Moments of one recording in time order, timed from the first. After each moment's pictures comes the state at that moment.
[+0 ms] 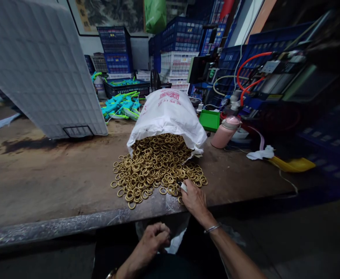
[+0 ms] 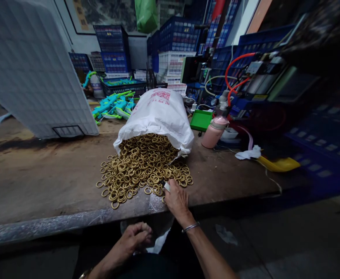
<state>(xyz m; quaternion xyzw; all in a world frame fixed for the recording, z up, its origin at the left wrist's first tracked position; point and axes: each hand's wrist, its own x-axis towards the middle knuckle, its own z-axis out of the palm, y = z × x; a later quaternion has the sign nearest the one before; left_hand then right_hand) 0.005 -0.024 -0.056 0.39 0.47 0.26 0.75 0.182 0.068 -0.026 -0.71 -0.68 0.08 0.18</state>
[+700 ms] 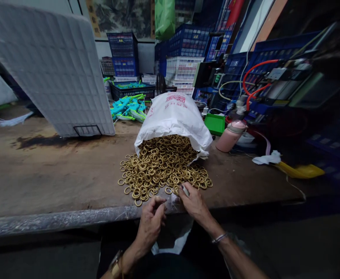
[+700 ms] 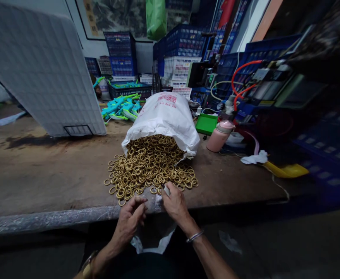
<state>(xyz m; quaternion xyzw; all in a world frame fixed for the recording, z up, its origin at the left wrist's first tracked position) 0.004 0.002 -0.011 0.43 0.53 0.47 0.56 0.162 0.060 -0.015 -0.62 -0.68 0.24 0.30</state>
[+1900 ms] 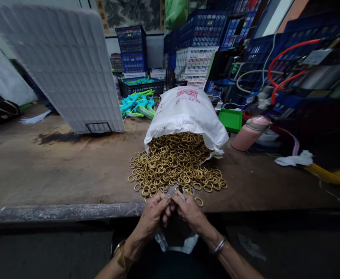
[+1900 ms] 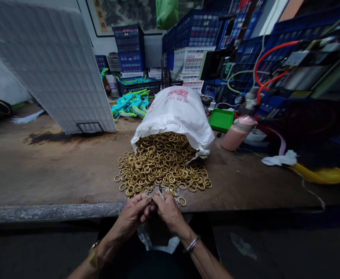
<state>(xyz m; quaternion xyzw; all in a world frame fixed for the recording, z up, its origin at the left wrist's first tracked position) -0.022 0.013 -0.002 0.36 0.45 0.45 0.69 0.111 0.040 -0.014 -0.51 -0.54 0.57 0.33</state>
